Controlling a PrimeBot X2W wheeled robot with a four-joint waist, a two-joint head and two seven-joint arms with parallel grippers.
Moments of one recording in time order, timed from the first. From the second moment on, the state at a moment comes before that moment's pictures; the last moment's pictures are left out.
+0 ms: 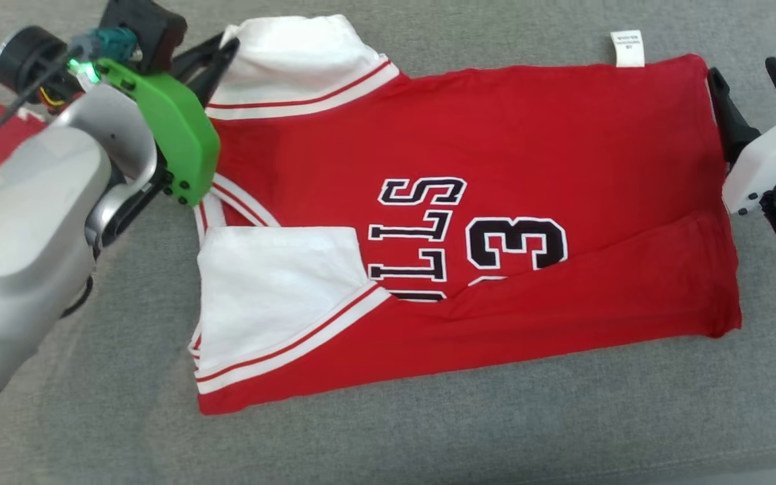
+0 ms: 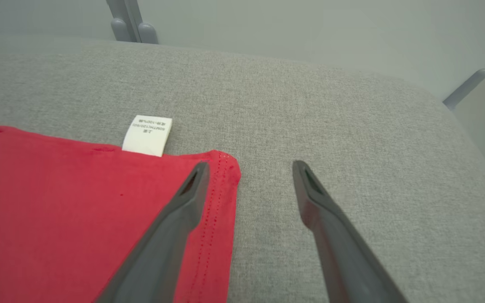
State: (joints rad) left arm -1.18 0.55 -1.10 0.46 -0.86 -0.08 0.09; right arm -0.70 -0.45 0.15 0.53 0.36 0.13 0.05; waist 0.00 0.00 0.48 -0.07
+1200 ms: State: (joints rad) left arm -1.12 0.58 -1.11 0.32 -0.83 0.02 0.05; right arm -0.90 -0.60 0.43 0.78 0.60 0.13 0.08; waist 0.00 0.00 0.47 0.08
